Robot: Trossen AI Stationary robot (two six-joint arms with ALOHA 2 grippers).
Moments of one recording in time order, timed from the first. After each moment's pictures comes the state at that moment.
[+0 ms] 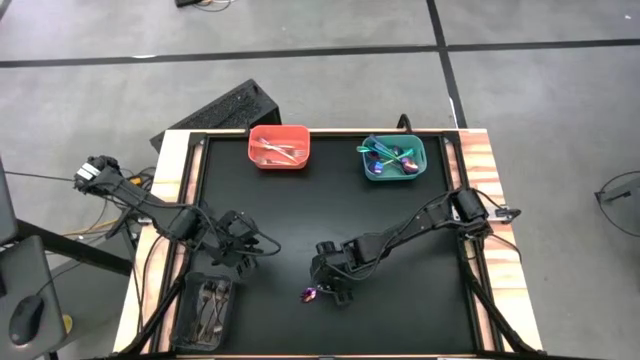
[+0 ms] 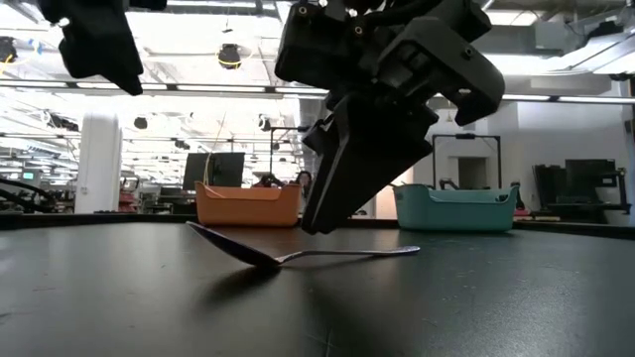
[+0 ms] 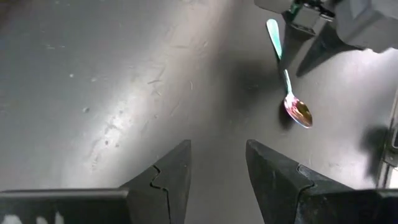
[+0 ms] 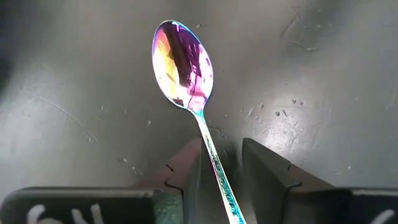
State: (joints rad) left arm -0.47 1.16 0.91 -0.80 -0.35 -0.97; right arm 0.31 2.05 1.38 -0.32 -0.05 0.03
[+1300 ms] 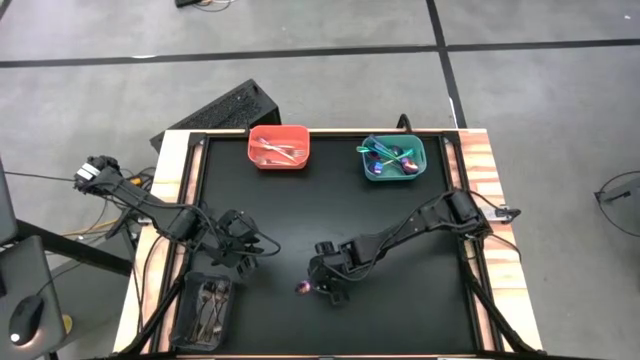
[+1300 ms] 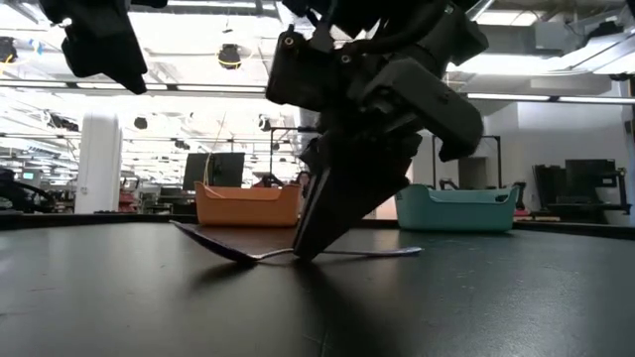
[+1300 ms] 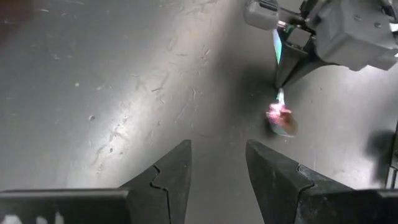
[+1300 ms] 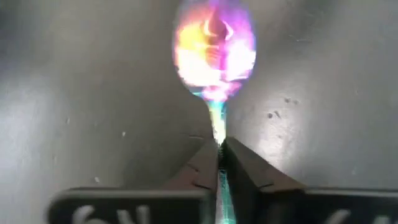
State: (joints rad) left arm -0.47 1.16 0.91 -0.79 -0.38 -0.96; right arm 0.30 2.11 1.38 -0.31 0.02 0.04
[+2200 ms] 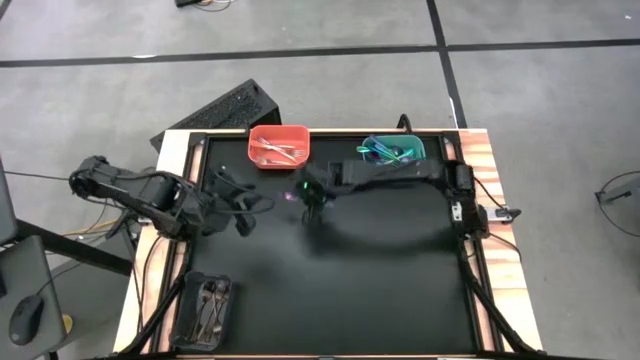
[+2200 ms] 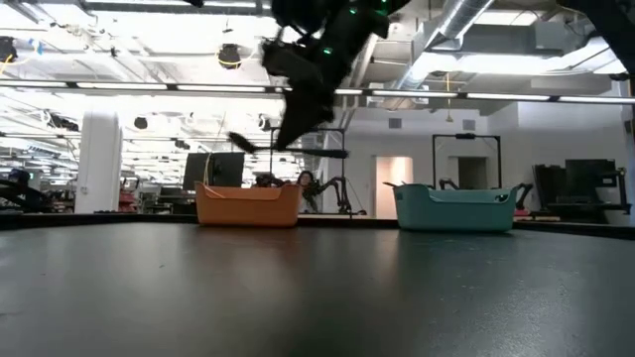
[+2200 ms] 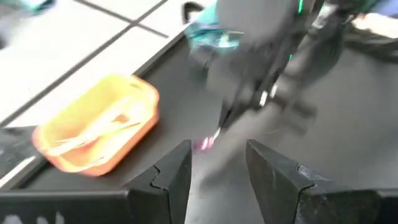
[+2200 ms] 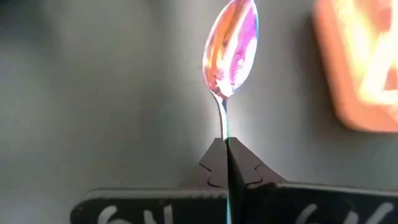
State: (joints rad) left arm -0.33 1.16 1.33 -1.09 -0.73 -0.70; right arm -0.10 2.05 1.76 -0.66 0.05 0.02
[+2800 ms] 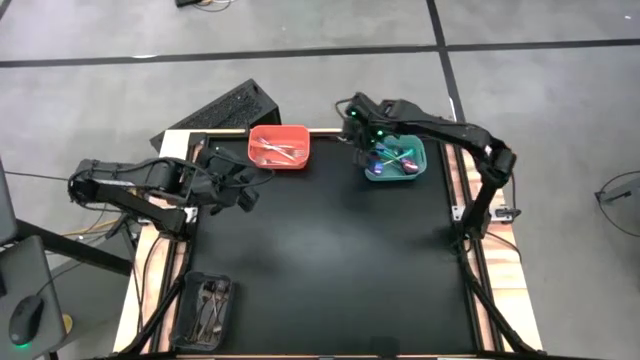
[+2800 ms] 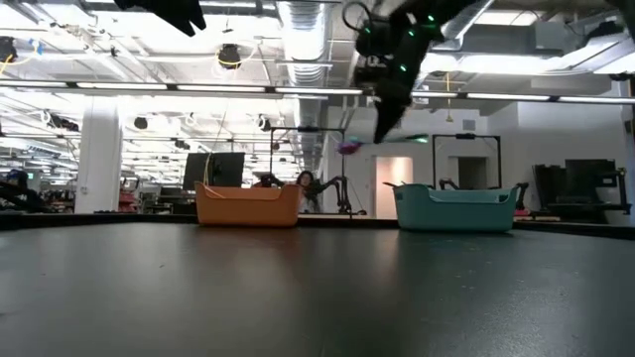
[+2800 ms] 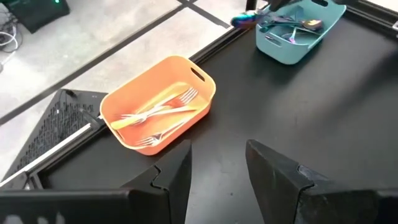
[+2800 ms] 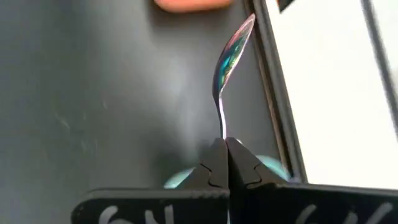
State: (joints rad) left arm -0.13 1.15 1.35 -1.22 -0.74 -0.77; right arm -0.52 1.77 1.62 -0.92 0.05 -0.34
